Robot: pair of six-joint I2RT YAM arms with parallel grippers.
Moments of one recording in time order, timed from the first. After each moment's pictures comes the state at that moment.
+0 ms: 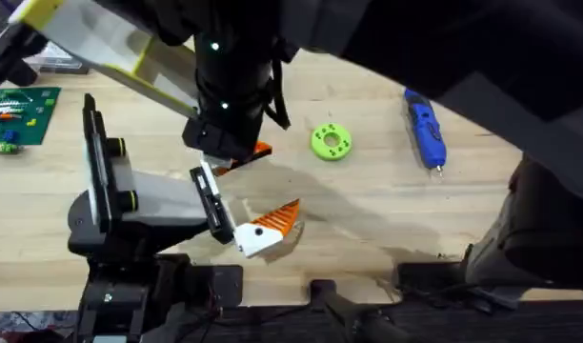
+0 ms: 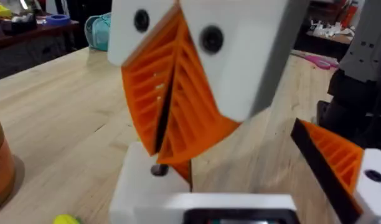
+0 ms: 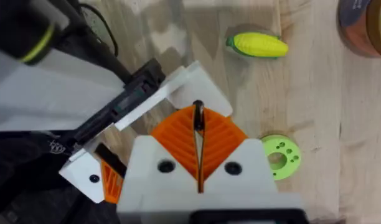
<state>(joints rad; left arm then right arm) 0.00 0.00 0.01 -0.12 1.13 0.01 1.06 2.00 2.18 -1.48 -0.08 -0.26</state>
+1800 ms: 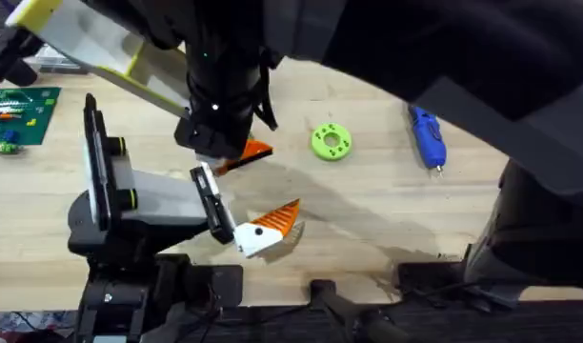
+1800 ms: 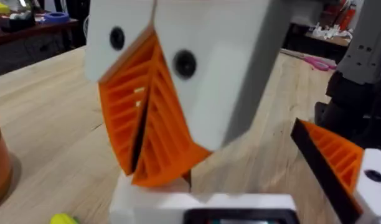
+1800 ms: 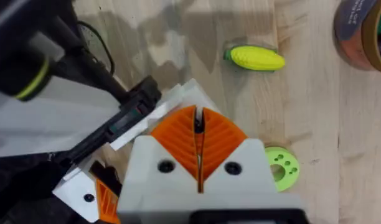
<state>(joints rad) 0.00 0.00 0.01 -0.12 1.13 0.00 1.06 2.03 2.18 -1.43 -0.08 -0.26</state>
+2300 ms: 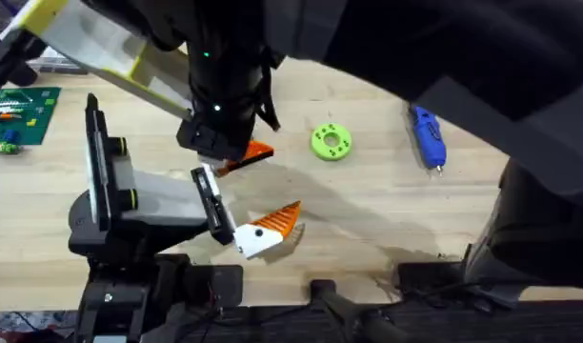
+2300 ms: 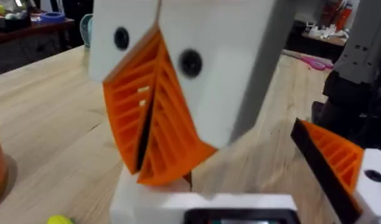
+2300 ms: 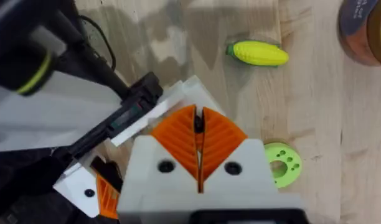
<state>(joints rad) 0.00 0.00 0.01 -0.12 1.14 0.00 1.06 2.03 2.18 -1.45 -0.08 -0.26</state>
